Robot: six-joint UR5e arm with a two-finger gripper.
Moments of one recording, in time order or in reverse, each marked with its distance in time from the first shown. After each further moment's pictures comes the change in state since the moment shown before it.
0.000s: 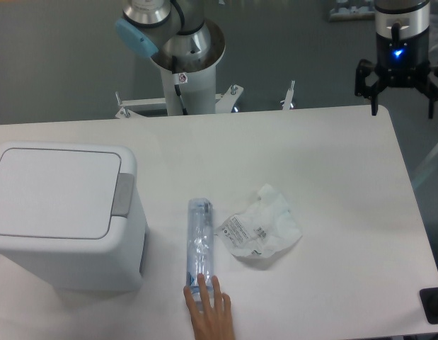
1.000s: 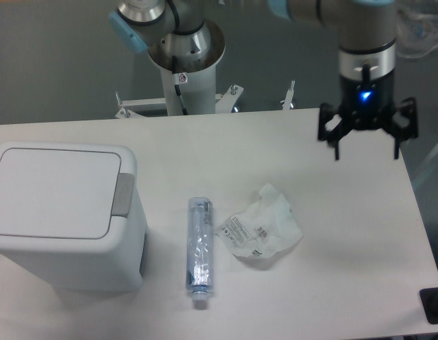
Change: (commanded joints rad) arm -0.308 -0.089 0.147 0.012 -0.026 -0.765
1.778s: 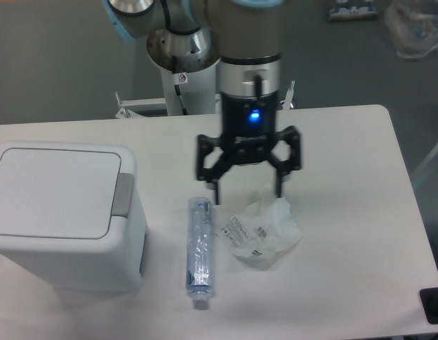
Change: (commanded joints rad) arm -0.244 0.075 -0.087 0.040 -0.120 -0.372
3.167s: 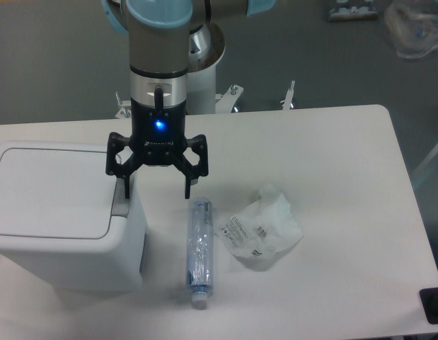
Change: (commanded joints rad) arm -0.081 0.014 -0.086 0.002 0.003 -0.025
